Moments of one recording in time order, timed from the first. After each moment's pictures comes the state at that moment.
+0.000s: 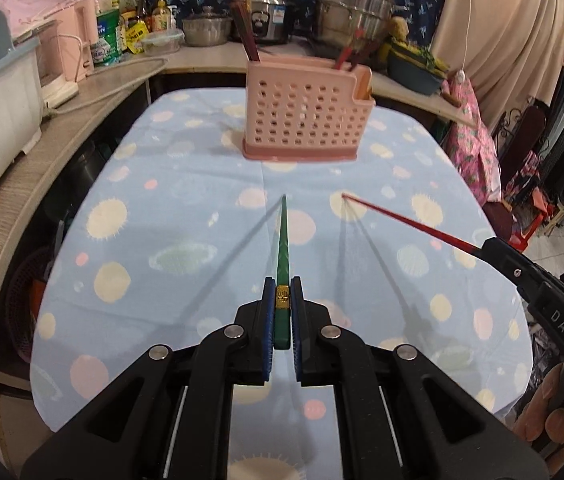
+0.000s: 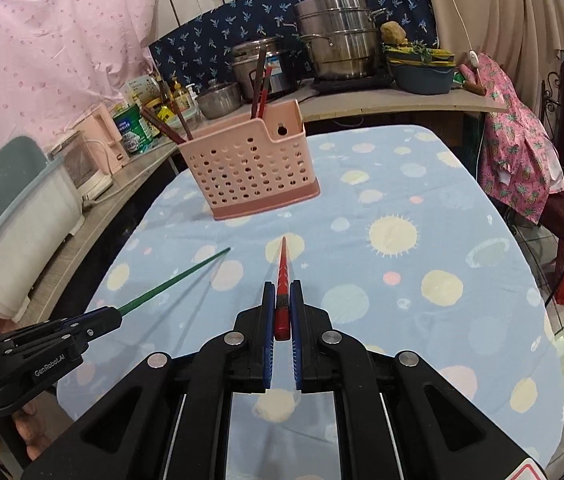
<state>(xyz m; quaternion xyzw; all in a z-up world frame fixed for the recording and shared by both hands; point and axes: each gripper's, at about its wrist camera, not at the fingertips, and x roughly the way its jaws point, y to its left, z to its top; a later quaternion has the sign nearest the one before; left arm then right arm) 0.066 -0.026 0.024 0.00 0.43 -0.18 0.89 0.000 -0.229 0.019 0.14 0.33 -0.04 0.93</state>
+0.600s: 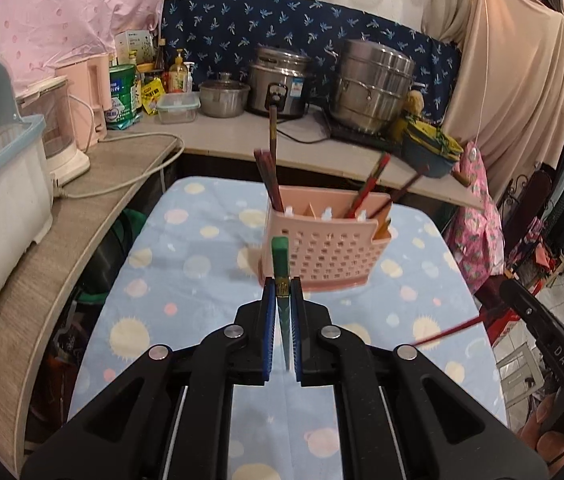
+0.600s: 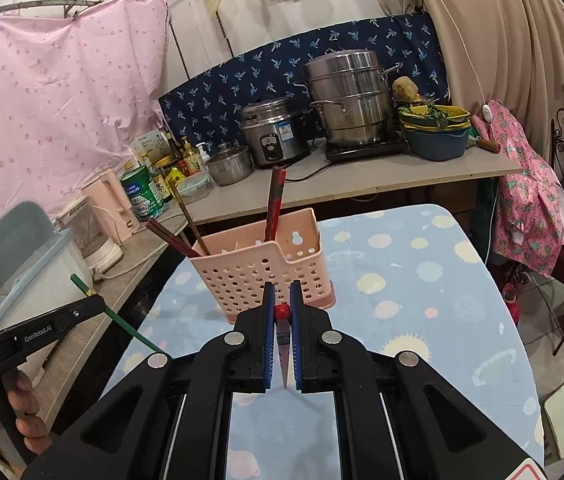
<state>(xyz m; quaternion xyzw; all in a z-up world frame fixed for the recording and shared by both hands) 0.154 -0.017 0.115 -0.04 0.35 -0.16 0.92 0.067 -0.253 0.096 0.15 0.24 -0.02 0.96</state>
